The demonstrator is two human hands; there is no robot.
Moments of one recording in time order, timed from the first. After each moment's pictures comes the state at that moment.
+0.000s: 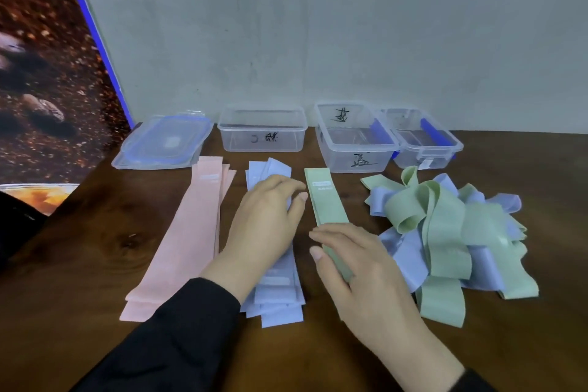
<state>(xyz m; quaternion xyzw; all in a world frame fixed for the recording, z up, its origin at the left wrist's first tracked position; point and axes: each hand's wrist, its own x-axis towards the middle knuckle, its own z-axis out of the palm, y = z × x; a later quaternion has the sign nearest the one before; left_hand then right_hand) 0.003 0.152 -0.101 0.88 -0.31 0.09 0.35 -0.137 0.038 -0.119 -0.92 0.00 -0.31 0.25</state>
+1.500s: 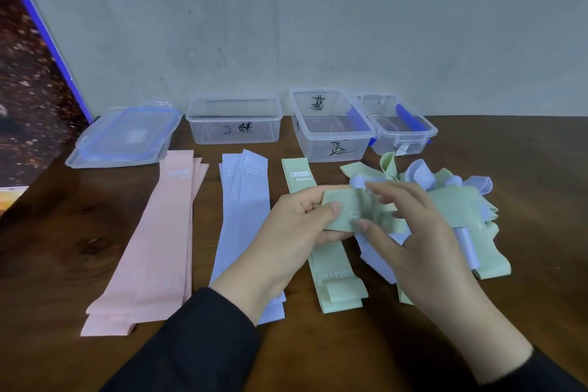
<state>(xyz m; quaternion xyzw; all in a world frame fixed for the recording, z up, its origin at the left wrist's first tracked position) -0.049 0.118 -0.087 0.57 -0.27 -0.32 0.71 -0.162 -0.028 -0.093 -0.90 0.12 -0.30 0.29</state>
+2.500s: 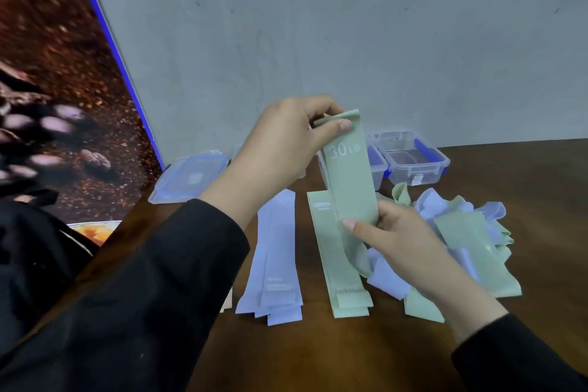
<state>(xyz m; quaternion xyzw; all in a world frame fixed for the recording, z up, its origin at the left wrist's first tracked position) -0.042 0.131 0.075 0.79 -0.43 0.11 0.42 -0.158 -0.019 -0.042 -0.79 0.07 -0.15 0.59</state>
